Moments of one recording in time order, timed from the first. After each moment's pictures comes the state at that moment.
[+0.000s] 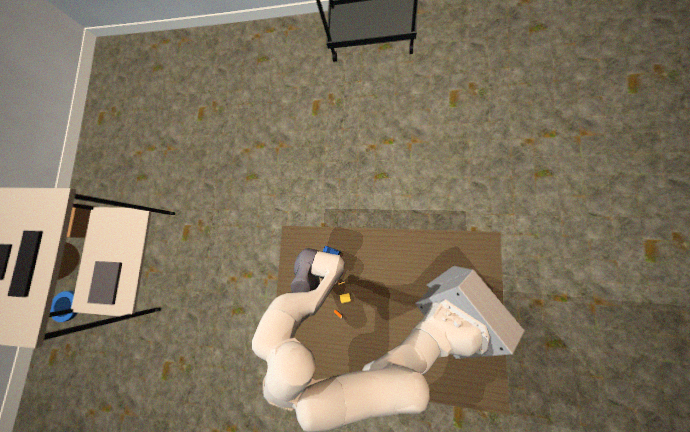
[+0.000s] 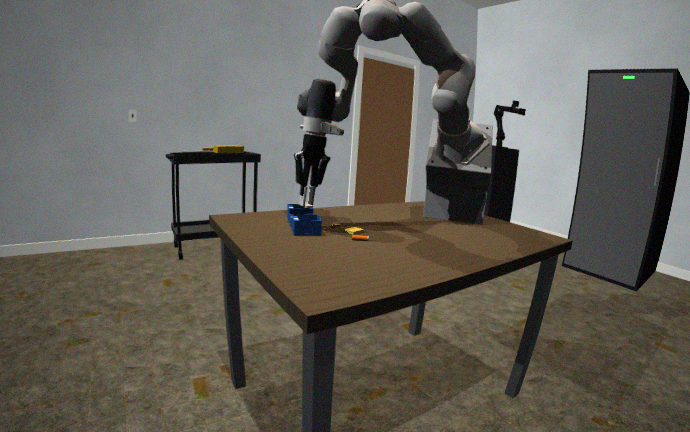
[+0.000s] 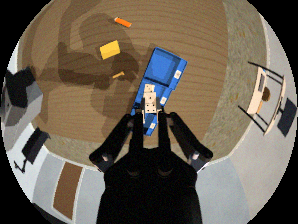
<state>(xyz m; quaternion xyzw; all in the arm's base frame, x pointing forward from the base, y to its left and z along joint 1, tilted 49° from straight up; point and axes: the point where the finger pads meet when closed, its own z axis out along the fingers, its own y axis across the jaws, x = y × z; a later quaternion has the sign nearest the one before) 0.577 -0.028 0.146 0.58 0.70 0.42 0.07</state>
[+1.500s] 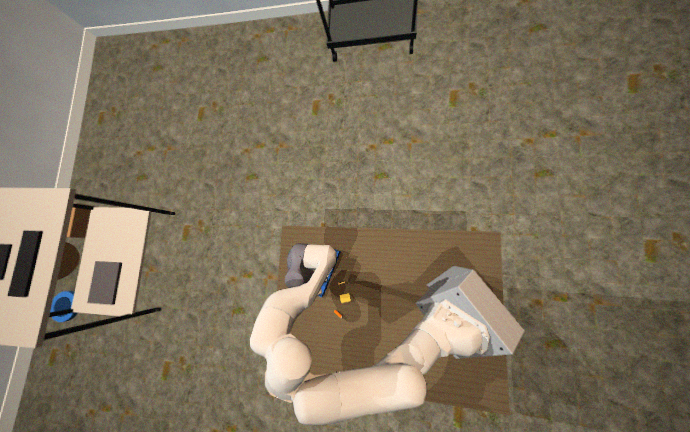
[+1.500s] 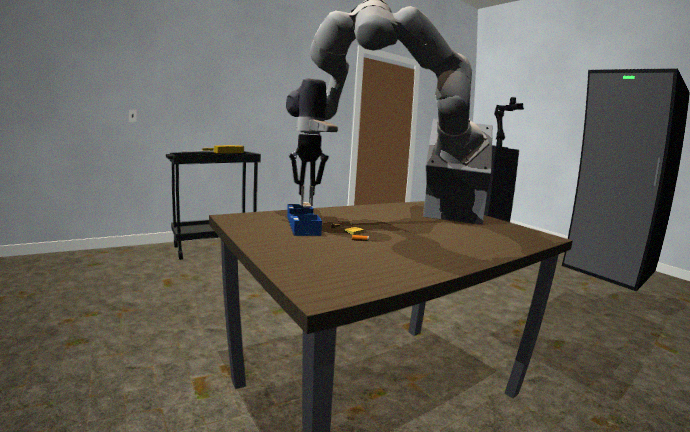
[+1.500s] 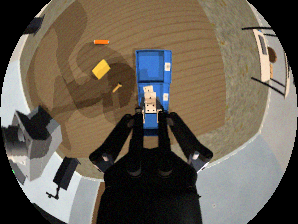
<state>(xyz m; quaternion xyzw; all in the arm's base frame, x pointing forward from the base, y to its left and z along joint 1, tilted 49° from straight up) 0.578 -0.029 0.147 0.69 0.59 0.42 -0.04</state>
